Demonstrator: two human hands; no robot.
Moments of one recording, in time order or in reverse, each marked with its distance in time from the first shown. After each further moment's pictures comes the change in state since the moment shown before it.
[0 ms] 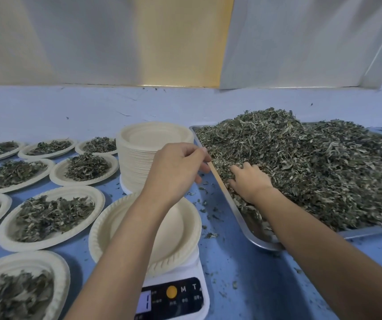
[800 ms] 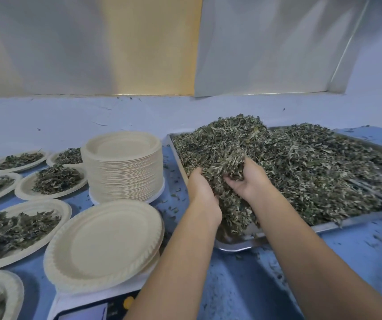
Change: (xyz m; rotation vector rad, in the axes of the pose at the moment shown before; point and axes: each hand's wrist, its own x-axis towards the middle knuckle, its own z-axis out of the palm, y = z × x) left_hand 0.018 0.018 0.125 -1.067 0.082 -0.779; right_hand -0.028 0.035 -0.045 2.165 0.130 0.612
